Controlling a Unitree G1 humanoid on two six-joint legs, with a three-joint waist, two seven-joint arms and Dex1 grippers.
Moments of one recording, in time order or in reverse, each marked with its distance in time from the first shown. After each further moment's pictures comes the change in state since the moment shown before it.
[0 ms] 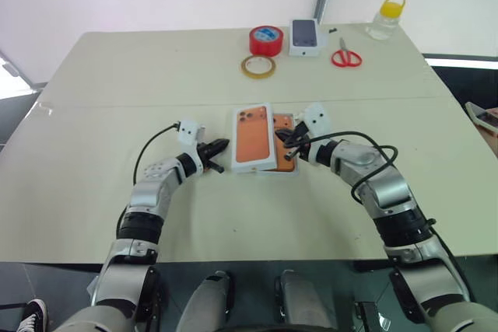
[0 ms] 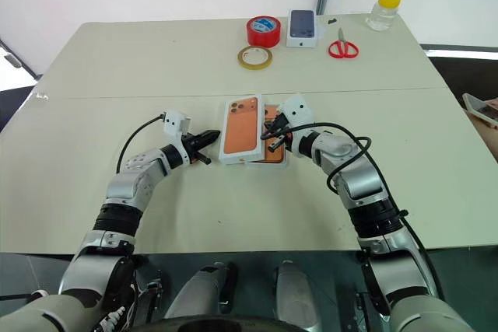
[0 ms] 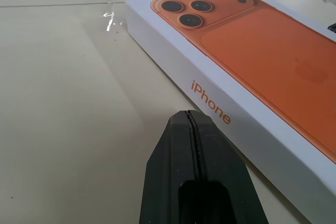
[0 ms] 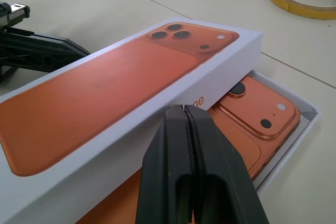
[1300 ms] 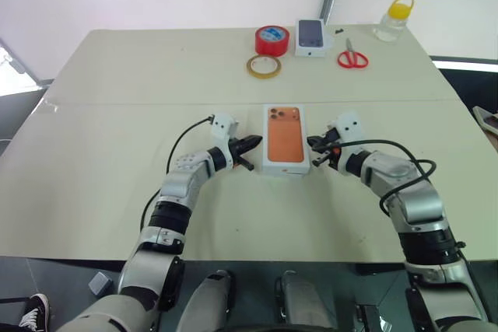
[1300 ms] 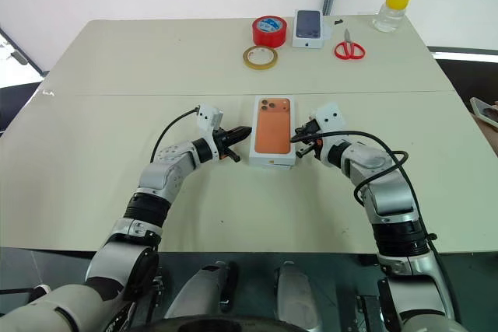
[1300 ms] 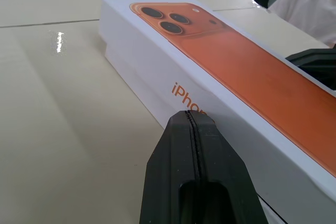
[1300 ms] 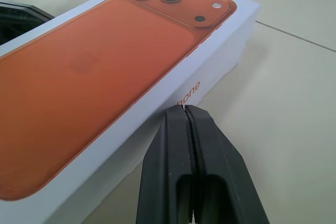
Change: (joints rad) left arm -0.084 -0.152 -0.049 0.036 0.038 0.012 -0.039; right arm 0.154 -0.058 -0.177 -0.155 -0.042 0.135 0.012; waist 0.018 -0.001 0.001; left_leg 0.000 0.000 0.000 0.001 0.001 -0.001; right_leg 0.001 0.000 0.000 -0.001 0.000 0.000
